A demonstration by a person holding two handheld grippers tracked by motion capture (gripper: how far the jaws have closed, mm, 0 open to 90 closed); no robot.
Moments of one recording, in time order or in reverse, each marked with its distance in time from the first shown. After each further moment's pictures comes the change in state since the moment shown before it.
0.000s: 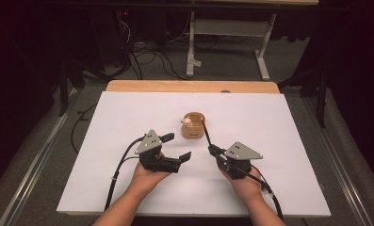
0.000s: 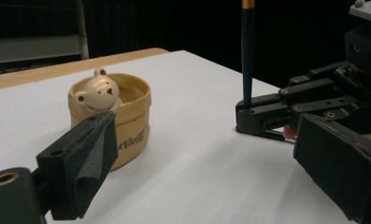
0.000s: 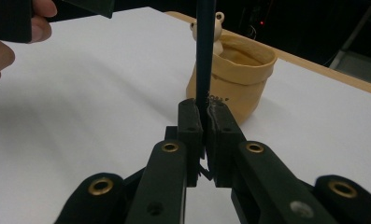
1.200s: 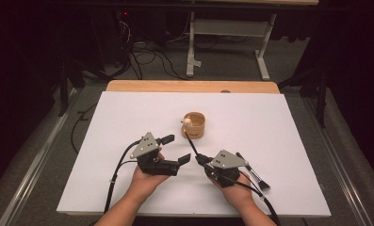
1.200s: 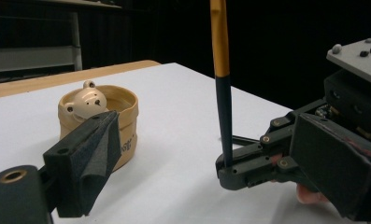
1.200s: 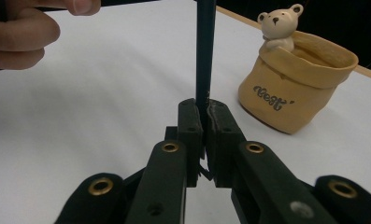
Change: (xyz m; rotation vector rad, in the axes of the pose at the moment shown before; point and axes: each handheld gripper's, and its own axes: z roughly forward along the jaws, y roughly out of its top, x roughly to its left) left arm -0.009 0.002 -0.010 -0.059 -0.025 -0.014; right arm 0.033 -0.002 0.011 0.025 0.098 -0.066
